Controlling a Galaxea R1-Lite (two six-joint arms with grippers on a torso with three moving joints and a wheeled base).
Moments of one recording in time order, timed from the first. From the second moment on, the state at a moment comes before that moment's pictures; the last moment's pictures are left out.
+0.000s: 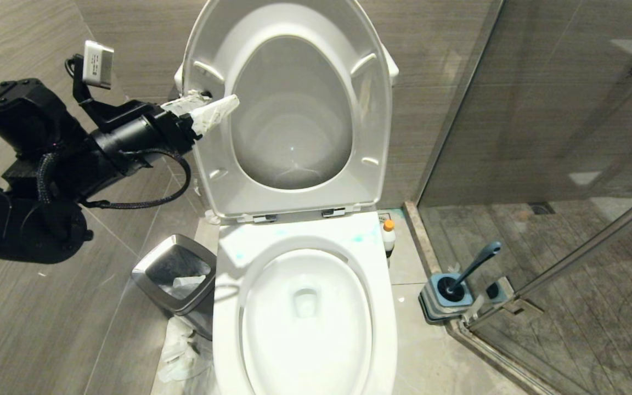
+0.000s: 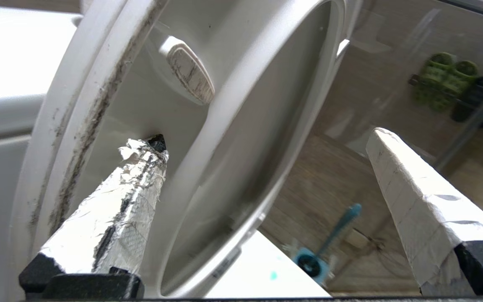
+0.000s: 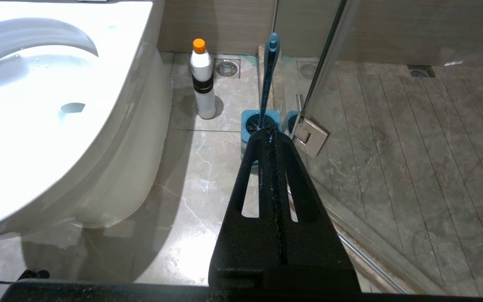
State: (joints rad) left arm -0.15 1.82 -1.12 -1.17 -0.71 -0.31; right arm 0.00 0.00 0.00 -0.01 0.01 -0.01
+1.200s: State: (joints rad) left arm -0.15 1.98 -1.23 -1.19 -0.56 -0.23; right arm 0.00 0.00 0.00 -0.01 0.01 -0.01
